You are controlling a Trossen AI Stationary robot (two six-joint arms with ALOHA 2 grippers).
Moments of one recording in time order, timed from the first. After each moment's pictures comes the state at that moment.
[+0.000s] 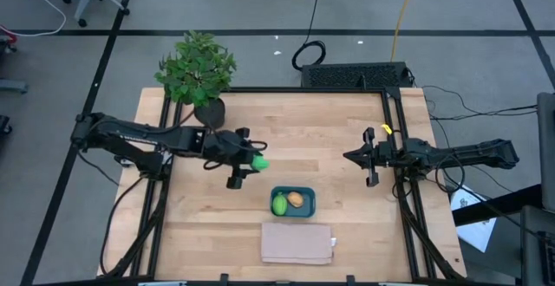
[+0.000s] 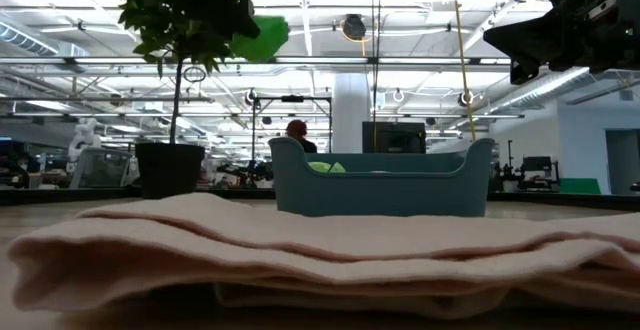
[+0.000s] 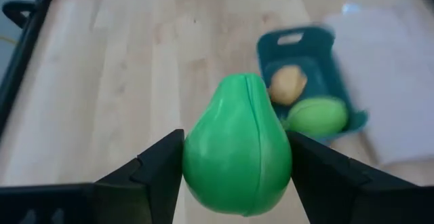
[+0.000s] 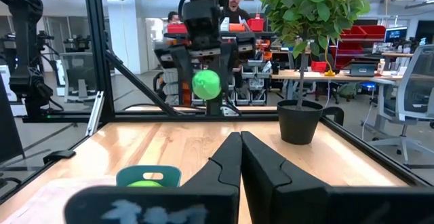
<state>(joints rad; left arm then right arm) -0.07 1.30 0.99 -0.39 -0.03 0.14 0.04 0.33 0.02 0.42 0.06 0.00</state>
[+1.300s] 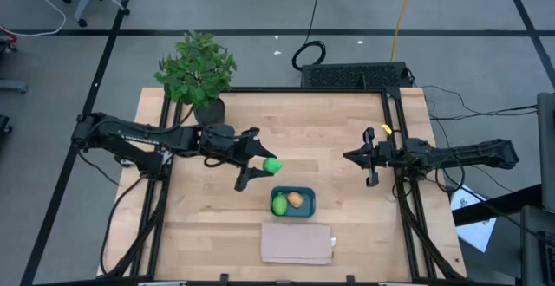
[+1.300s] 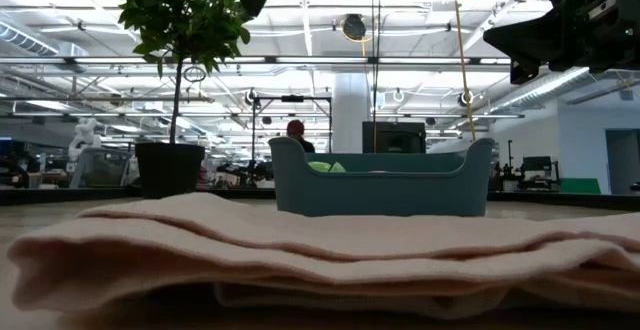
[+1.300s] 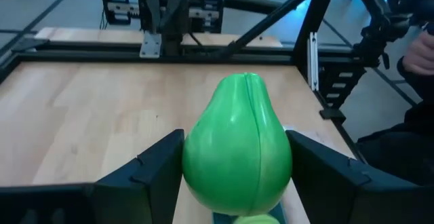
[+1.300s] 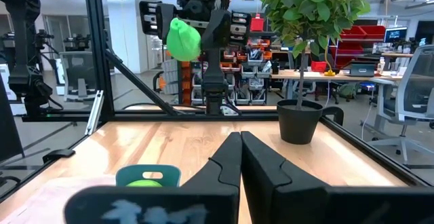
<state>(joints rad) -0.06 1.31 0.99 -0.04 0.13 -0.07 0.04 0.33 0.02 0.42 0.06 0.00</state>
